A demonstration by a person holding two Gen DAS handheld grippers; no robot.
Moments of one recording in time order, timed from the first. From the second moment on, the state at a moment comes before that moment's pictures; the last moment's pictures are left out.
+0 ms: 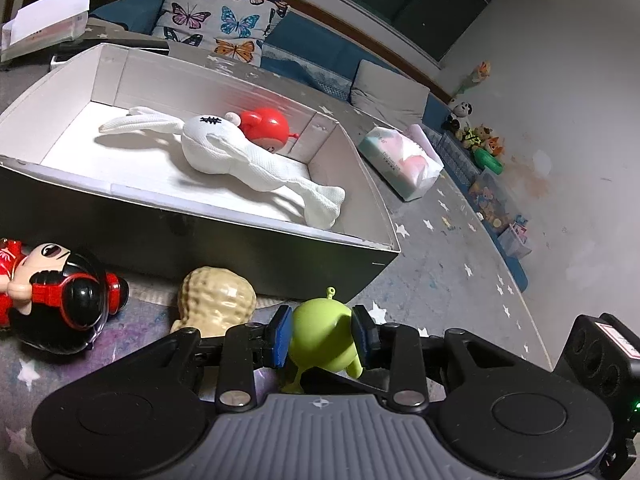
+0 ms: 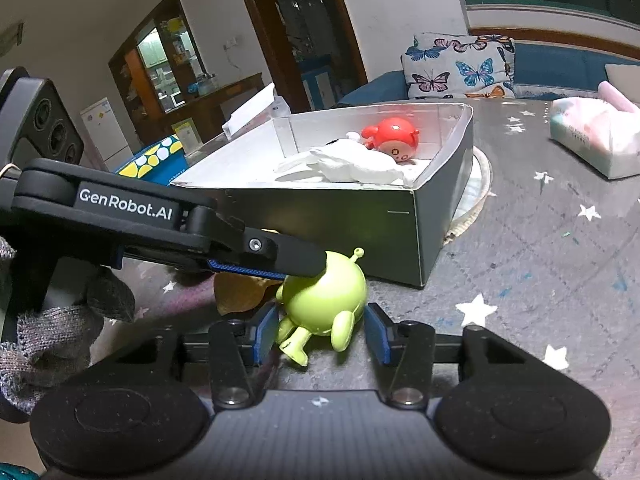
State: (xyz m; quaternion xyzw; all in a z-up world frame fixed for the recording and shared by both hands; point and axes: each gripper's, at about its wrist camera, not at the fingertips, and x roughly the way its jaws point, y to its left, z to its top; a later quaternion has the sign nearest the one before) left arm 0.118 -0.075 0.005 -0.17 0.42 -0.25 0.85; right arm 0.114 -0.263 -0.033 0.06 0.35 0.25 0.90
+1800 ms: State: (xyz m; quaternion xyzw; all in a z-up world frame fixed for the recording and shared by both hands) left arm 0.215 -0.065 0.011 -0.26 0.38 -0.25 0.85; right arm 0.217 -0.227 0.004 -0.07 0.33 0.20 0.92
